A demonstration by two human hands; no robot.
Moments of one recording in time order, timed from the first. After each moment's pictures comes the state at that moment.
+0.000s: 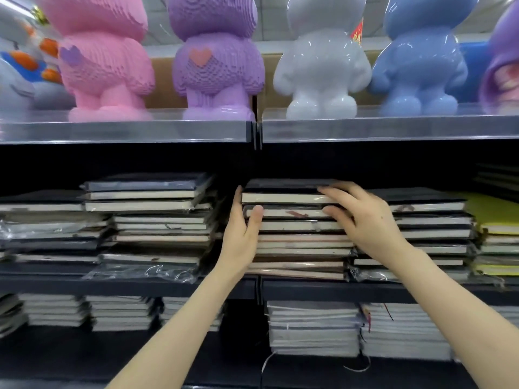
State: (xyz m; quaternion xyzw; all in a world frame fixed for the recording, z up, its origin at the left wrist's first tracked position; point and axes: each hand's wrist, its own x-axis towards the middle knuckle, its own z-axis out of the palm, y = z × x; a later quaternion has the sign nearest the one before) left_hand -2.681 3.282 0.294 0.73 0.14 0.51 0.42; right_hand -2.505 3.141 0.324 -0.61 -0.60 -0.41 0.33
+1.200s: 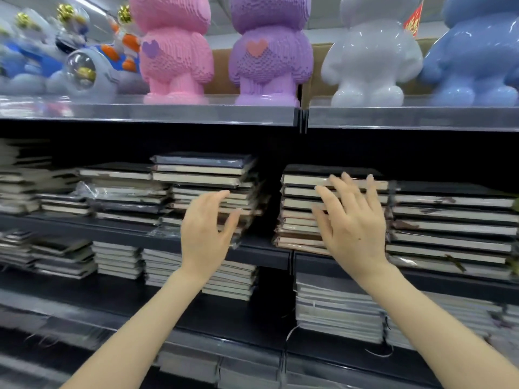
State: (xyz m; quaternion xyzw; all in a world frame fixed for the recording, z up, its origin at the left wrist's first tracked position) left_hand -2.801 3.297 0.273 0.75 0.22 0.62 -0.06; right_hand -2.594 3.163 0.291 -0.57 -0.53 -0.55 0.30
